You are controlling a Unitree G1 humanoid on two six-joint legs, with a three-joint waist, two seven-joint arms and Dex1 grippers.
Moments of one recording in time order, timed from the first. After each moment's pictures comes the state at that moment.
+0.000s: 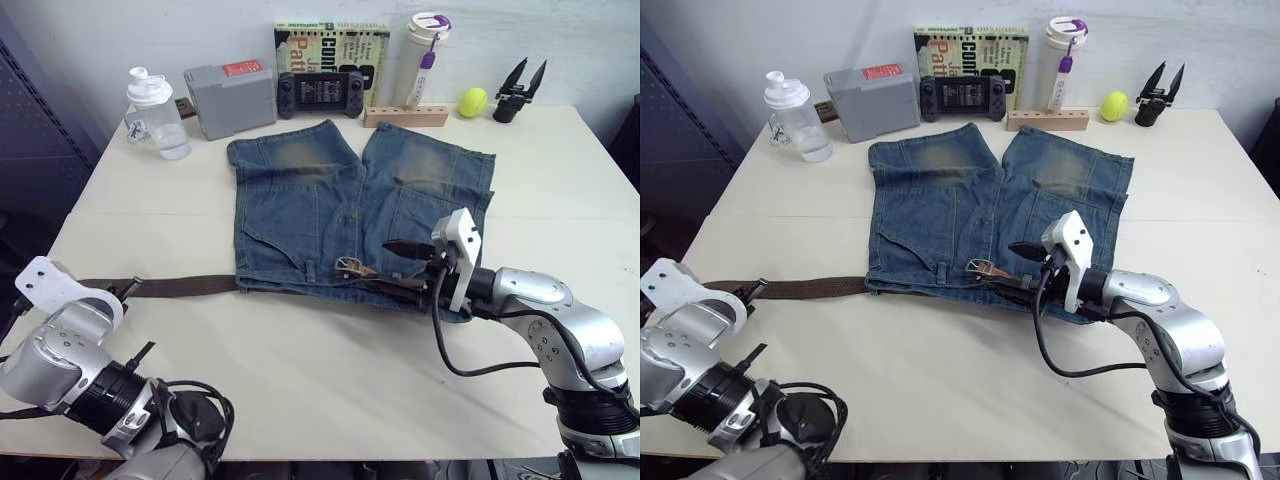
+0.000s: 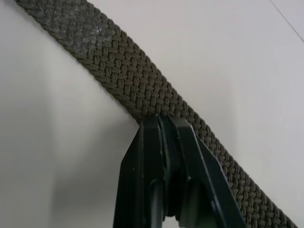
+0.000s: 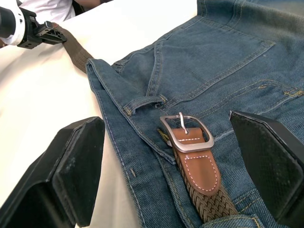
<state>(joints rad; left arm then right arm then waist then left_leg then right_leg) -0.61 0.13 1.02 -0.39 -0.11 1.45 0.16 -0.36 -0.60 -0.03 -0.38 0.61 0.74 0.78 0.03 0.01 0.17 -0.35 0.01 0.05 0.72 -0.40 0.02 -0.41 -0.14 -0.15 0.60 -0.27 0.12</state>
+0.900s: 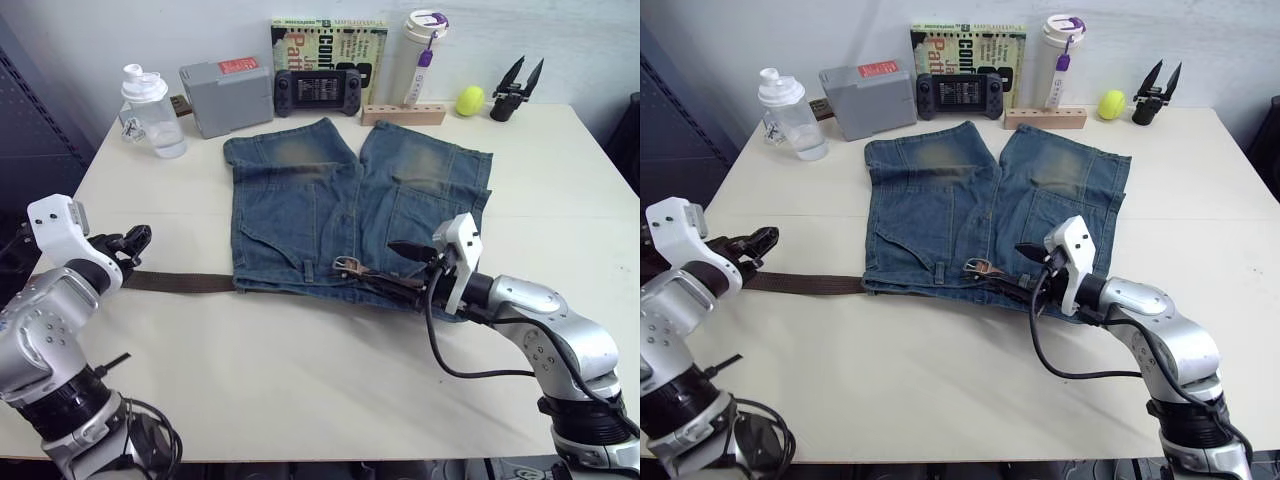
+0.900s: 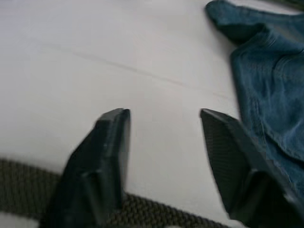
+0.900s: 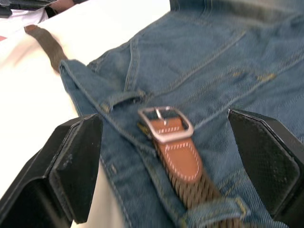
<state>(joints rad) -0.56 0.40 0.81 -0.37 -0.31 1.47 -0.08 -0.30 -0.57 -0.05 -0.40 0.61 0.73 0.69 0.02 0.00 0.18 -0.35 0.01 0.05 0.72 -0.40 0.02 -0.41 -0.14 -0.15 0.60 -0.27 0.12</state>
